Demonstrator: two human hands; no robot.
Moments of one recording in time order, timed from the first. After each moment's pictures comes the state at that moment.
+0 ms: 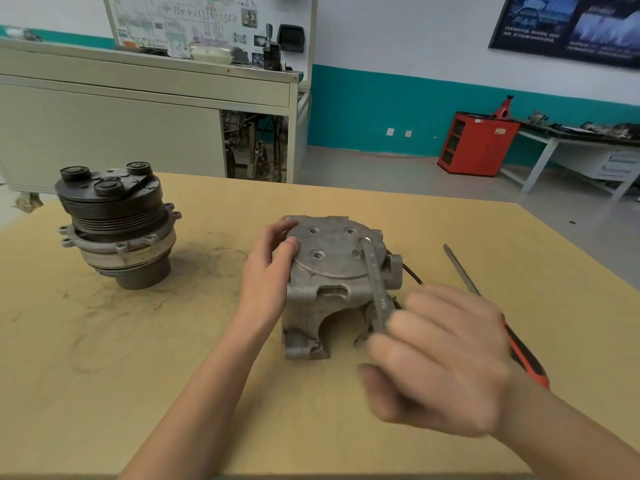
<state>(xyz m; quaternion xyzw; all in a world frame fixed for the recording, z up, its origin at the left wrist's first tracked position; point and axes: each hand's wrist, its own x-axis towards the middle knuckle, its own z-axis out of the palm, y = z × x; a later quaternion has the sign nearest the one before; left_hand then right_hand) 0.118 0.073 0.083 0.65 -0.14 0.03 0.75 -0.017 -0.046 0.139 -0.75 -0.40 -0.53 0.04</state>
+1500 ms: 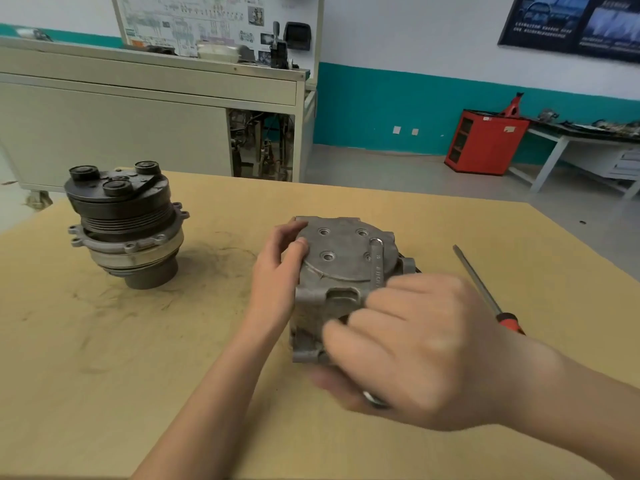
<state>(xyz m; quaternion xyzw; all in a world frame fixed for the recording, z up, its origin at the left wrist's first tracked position) 0.118 0.072 0.084 0.64 -0.14 0.03 0.76 -0.014 -0.028 0.167 -0.82 -0.39 -0.41 -0.09</state>
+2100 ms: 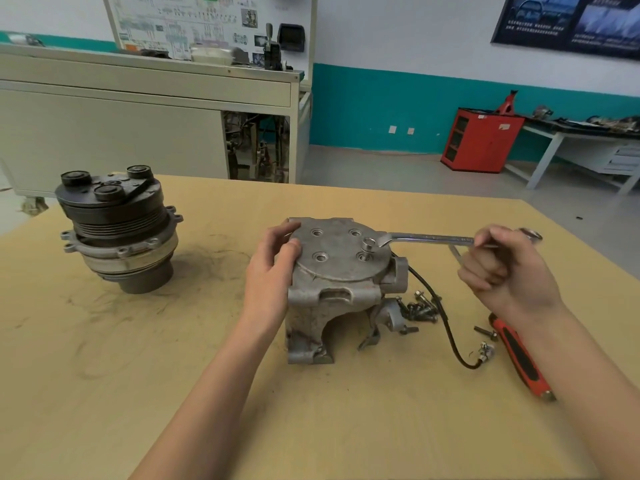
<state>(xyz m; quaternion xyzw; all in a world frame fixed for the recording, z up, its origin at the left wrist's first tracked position) 0.118 0.073 0.084 0.65 -0.13 0.03 0.75 0.031 -0.174 0.119 -0.58 -0.05 -0.17 0.80</state>
